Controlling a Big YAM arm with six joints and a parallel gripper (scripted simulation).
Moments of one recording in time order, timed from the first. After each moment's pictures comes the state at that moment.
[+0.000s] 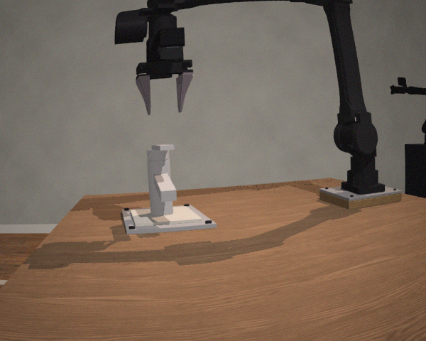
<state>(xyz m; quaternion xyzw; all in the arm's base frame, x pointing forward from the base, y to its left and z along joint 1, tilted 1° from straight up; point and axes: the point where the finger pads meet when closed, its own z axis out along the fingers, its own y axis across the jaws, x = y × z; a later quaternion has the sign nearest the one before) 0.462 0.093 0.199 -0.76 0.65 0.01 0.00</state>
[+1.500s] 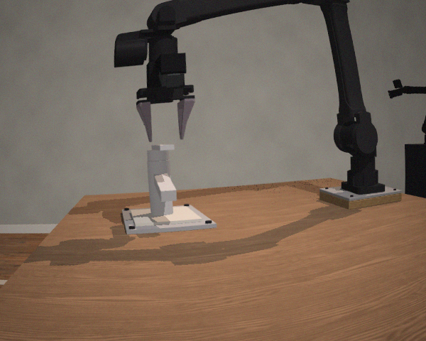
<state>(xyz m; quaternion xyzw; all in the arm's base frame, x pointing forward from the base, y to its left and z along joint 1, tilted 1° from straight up) 0.462 0.094 0.148 -0.76 0.64 0.01 0.00</state>
